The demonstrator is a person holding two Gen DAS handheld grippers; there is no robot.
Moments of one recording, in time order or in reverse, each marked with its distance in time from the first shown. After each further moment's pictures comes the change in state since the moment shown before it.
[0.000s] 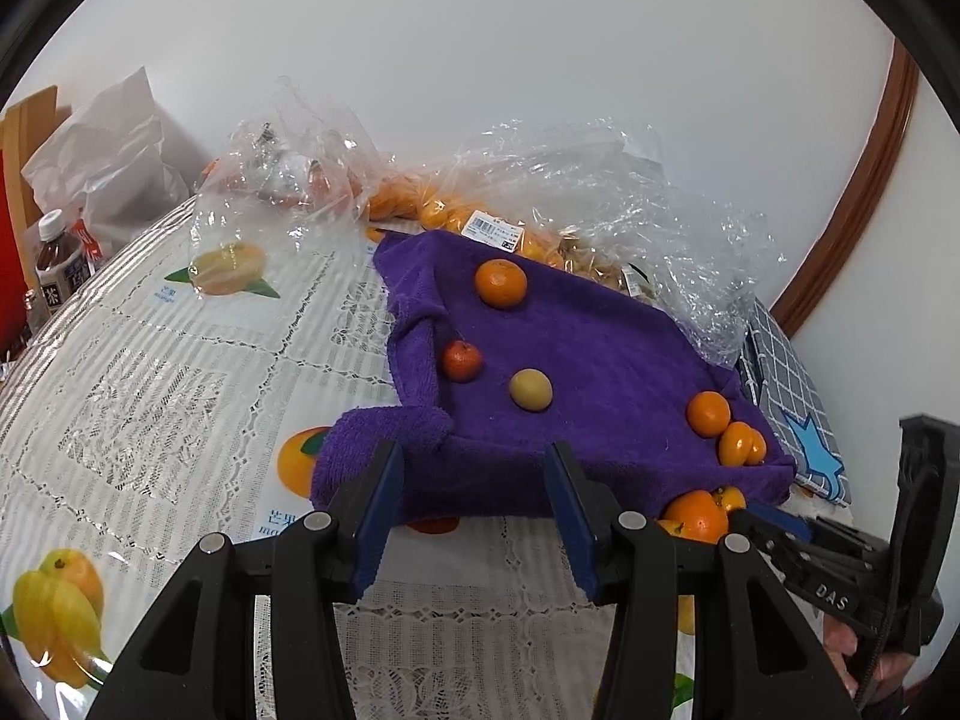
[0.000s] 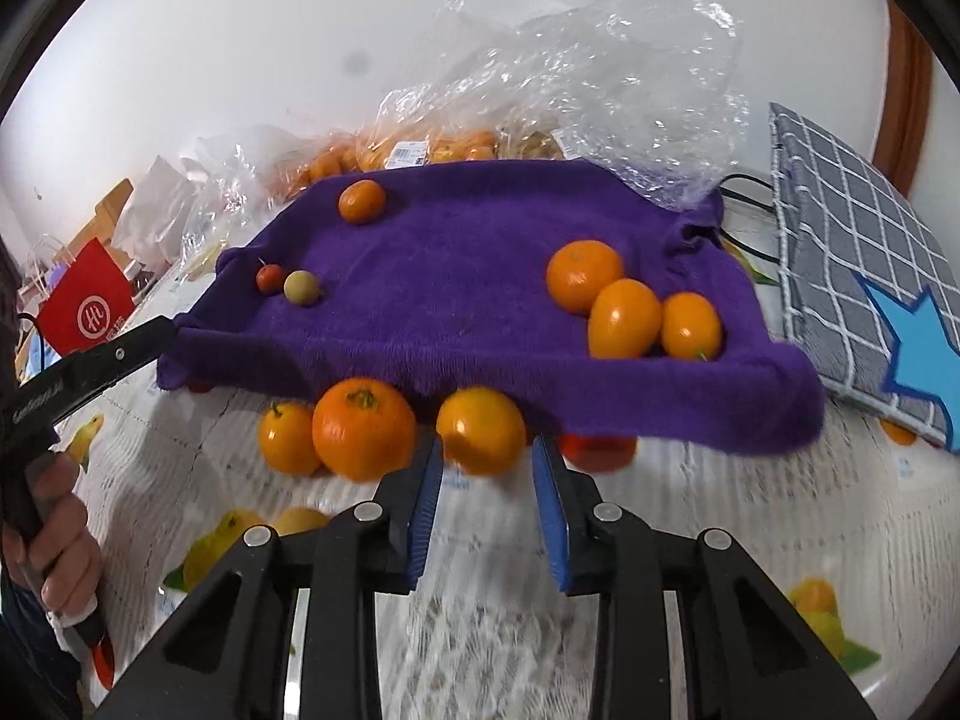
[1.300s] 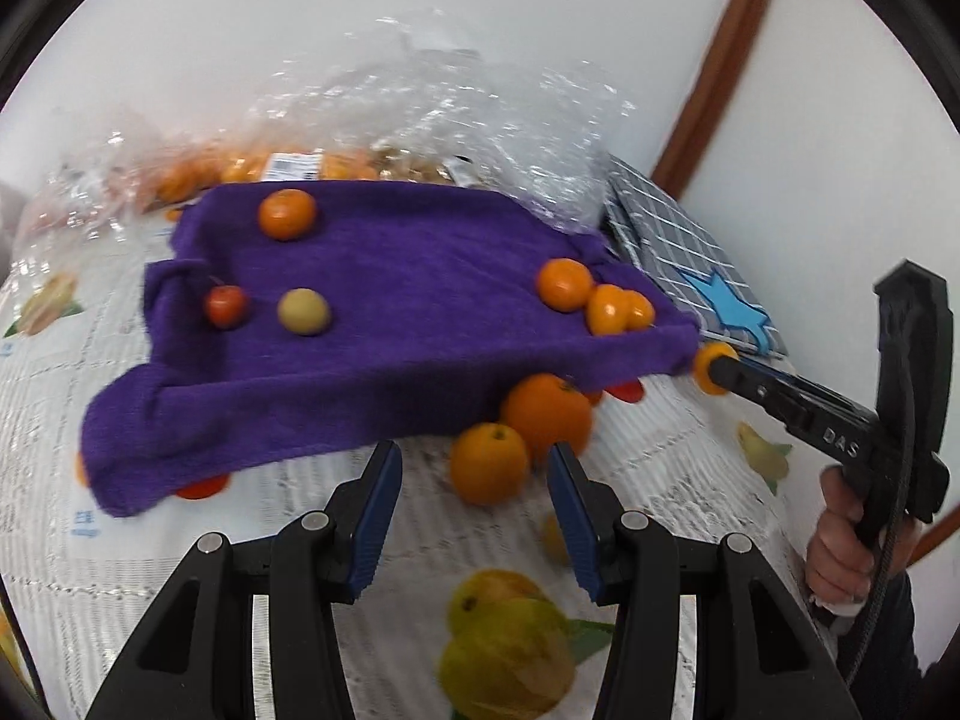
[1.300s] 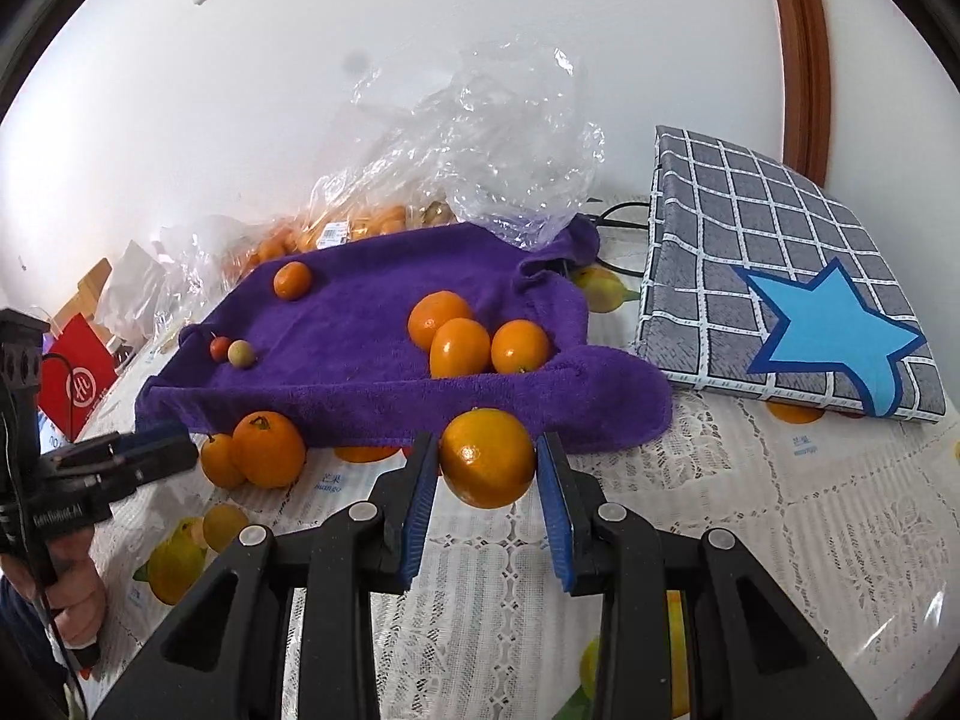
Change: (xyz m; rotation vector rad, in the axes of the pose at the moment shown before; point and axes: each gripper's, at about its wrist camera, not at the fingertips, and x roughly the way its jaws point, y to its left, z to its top) left arm 0.023 -0.077 -0.030 0.288 0.177 -0.221; right arm -0.044 -0.070 -0.025 0.122 -0.183 -0.047
